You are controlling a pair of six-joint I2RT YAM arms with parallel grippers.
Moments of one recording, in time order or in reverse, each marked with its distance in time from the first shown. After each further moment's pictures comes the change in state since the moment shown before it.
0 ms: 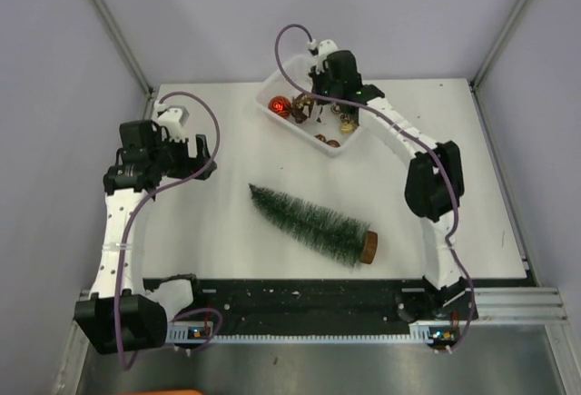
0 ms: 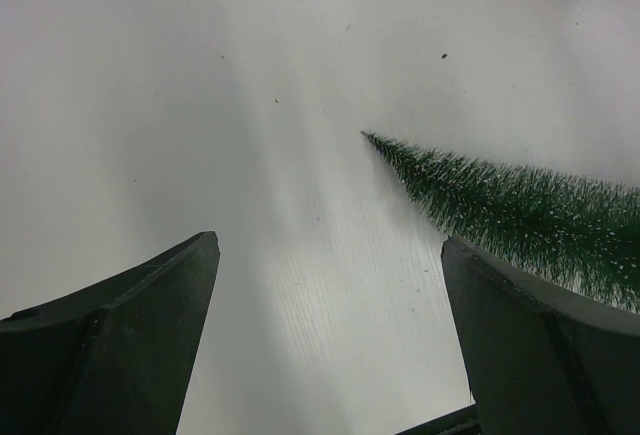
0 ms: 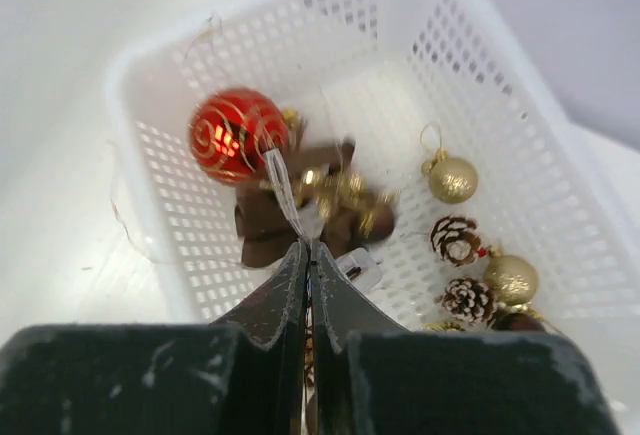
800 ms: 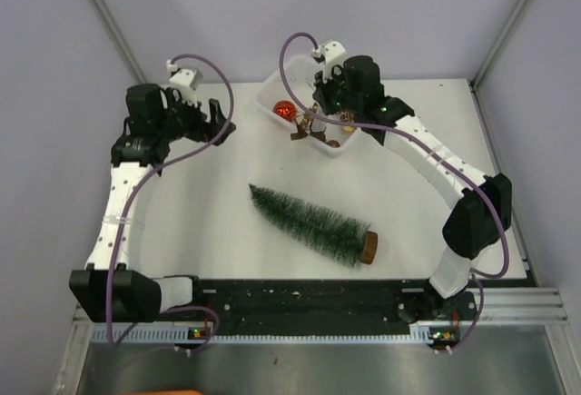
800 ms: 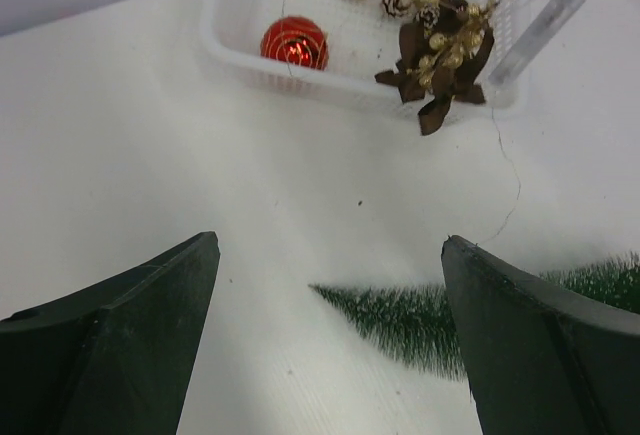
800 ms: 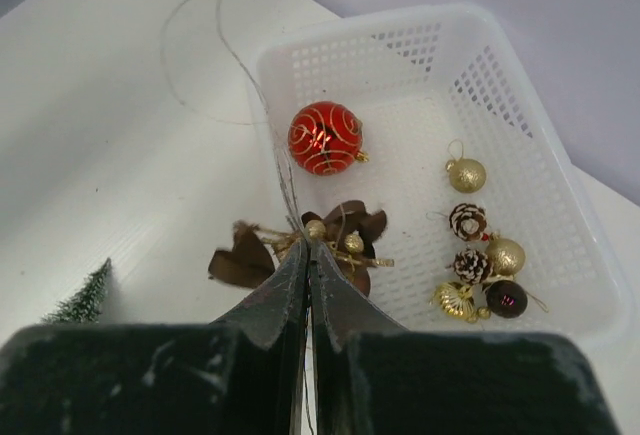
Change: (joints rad) left arm -0.113 0.124 0.190 0.191 0.129 -0.036; right arm 0.082 -0.465 -0.311 0.024 -0.058 -0.113
